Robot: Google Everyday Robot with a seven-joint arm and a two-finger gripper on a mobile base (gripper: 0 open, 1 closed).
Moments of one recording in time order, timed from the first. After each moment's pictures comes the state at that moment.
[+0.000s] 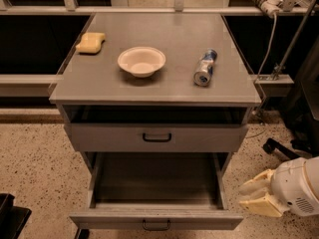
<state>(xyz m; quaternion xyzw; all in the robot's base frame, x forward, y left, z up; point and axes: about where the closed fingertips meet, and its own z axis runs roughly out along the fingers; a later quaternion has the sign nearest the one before) 0.341 -0.205 0.746 -0.47 0.83 0.19 0.22</state>
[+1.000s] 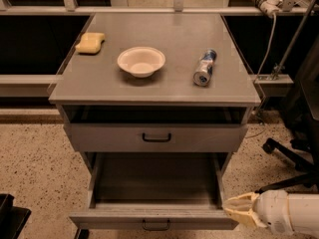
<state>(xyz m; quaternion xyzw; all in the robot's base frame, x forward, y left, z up) 0.361 -0.204 0.623 -0.41 0.79 0.29 0.34</state>
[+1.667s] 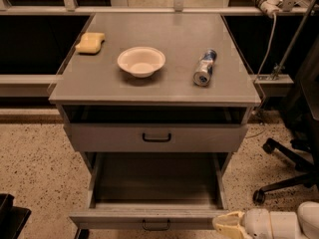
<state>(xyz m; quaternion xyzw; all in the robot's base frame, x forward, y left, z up) 0.353 -0.196 0.506 -0.35 0.78 0.40 0.32</state>
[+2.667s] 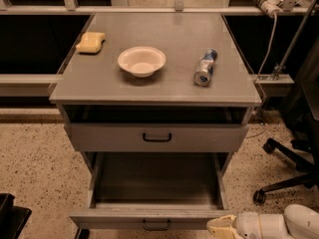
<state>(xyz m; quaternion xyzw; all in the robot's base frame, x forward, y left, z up) 0.359 -0.187 0.451 -0.32 0.79 0.43 0.29</state>
